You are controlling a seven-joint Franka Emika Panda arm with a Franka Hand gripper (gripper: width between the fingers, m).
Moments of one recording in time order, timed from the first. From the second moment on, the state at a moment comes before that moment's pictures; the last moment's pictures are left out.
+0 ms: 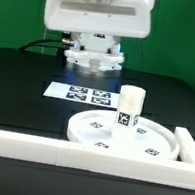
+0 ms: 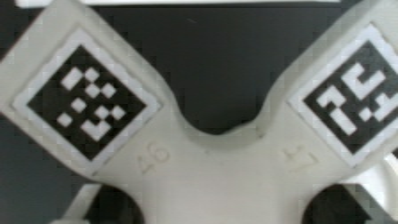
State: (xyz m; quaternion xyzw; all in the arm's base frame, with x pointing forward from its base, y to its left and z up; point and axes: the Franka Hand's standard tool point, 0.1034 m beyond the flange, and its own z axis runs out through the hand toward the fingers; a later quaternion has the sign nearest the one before) arm 0.451 -0.006 0.126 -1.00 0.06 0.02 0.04
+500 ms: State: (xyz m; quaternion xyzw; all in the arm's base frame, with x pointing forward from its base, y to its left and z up) arm 0.485 0.012 0.130 -1.00 0.05 0.02 0.05
